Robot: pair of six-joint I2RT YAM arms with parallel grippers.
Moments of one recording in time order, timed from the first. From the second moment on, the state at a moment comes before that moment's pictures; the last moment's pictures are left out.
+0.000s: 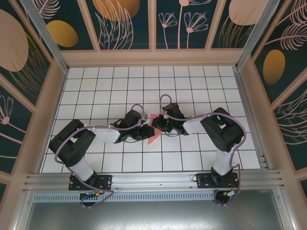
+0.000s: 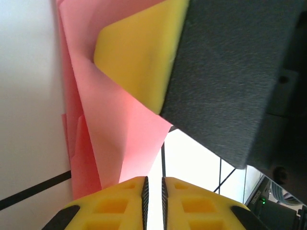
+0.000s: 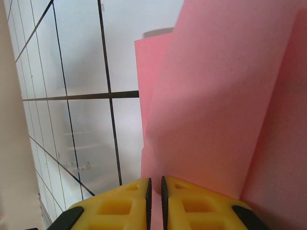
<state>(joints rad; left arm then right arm) -0.71 1.67 0.65 0.21 0.46 -0.95 0.68 1.85 0.76 0.34 -0.40 1.00</state>
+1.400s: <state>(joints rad) -0.71 1.72 0.60 0.32 0.43 -0.88 0.70 1.81 0.81 0.22 -0.39 0.91</state>
